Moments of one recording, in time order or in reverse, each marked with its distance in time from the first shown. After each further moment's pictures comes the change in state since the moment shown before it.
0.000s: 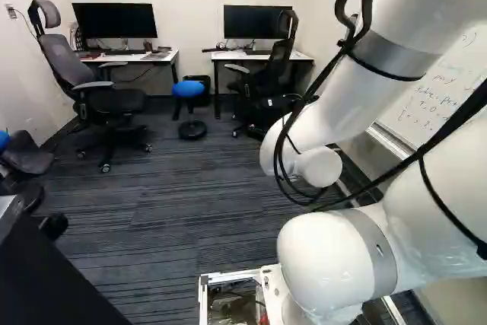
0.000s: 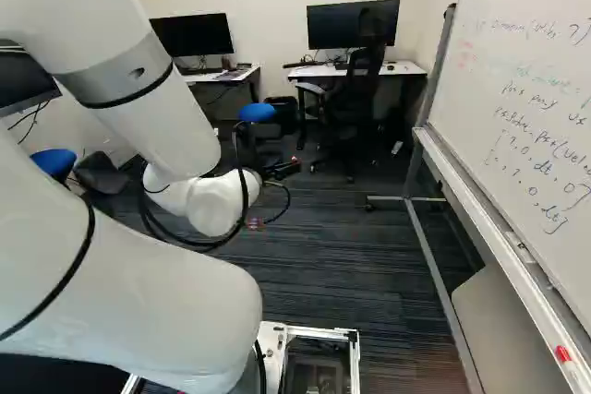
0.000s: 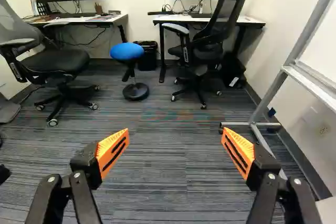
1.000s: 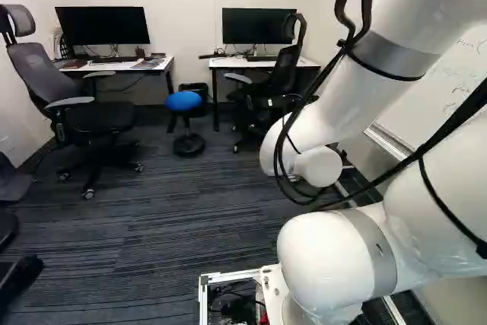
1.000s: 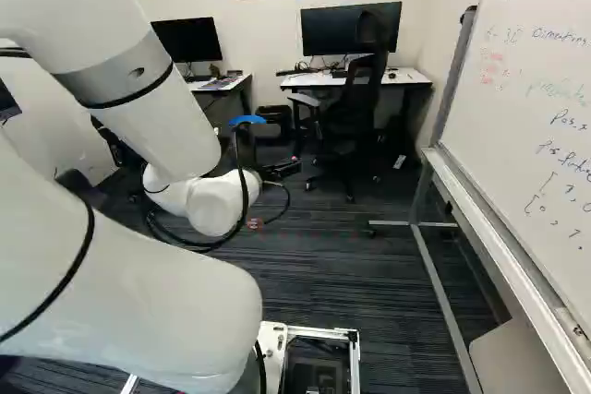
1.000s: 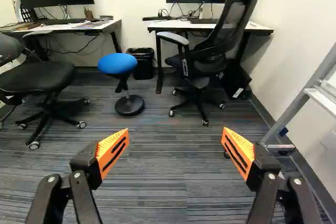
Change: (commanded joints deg) arm 0.0 0.0 0.0 0.0 0.0 0.0
